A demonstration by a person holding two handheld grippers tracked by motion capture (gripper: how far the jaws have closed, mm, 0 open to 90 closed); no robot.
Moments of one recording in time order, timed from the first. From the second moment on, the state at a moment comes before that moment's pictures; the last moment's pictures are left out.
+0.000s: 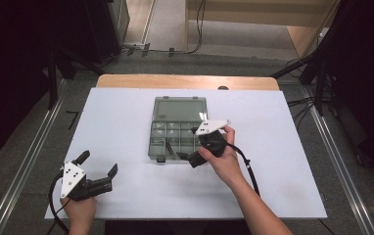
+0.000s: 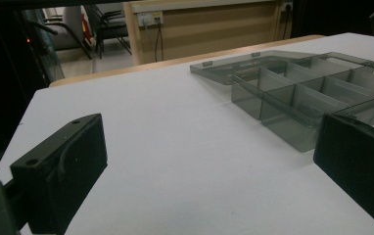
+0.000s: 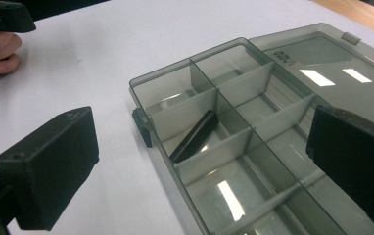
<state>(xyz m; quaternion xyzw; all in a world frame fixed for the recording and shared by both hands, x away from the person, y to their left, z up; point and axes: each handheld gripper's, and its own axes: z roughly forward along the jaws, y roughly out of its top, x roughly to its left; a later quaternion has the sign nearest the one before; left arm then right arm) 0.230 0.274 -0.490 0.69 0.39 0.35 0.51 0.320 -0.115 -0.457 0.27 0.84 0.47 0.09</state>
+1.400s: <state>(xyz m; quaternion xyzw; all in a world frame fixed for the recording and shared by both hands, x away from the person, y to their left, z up) 0.229 0.273 -0.490 0.69 0.39 0.35 0.50 0.291 -0.187 -0.468 0.31 0.81 0.49 0.11</state>
